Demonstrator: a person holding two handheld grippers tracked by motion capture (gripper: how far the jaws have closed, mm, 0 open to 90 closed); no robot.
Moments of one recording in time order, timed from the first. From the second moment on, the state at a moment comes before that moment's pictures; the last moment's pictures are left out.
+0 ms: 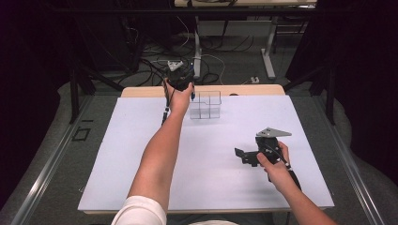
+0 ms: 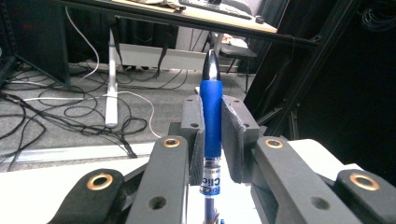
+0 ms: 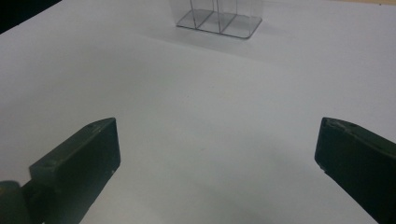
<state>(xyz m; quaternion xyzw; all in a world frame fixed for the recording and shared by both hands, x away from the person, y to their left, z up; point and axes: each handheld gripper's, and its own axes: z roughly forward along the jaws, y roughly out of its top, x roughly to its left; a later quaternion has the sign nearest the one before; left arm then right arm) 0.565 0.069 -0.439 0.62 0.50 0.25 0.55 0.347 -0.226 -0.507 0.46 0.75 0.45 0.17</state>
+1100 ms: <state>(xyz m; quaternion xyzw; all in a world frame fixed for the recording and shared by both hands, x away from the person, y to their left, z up) 0.563 0.068 -0.456 0.62 0.52 0.24 0.53 0.348 -0.221 -0.511 0.45 0.76 0.45 0.17</state>
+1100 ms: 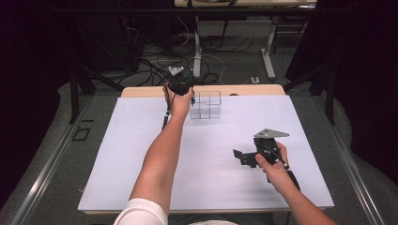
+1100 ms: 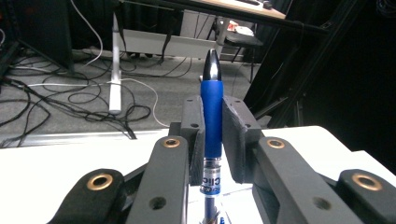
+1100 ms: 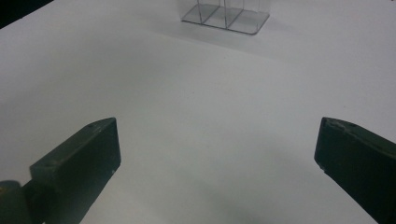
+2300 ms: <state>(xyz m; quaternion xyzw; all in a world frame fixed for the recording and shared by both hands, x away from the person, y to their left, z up) 0.527 0.093 -0.433 0.68 0.50 0.21 0.50 0.348 -0.222 -0.512 0.46 0.76 0.43 0.17</state>
